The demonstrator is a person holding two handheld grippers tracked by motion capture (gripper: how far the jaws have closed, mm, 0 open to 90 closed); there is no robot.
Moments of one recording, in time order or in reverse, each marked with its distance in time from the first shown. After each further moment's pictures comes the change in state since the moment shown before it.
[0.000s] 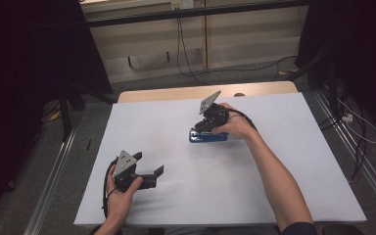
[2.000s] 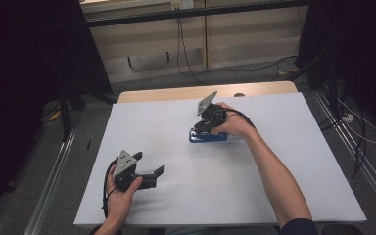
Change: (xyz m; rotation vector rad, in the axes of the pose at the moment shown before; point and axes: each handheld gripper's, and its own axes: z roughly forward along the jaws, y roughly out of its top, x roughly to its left) left arm 0.000 0.000 0.000 -0.002 -0.002 0.001; right arm -0.003 0.004 0.006 0.039 0.013 -0.046
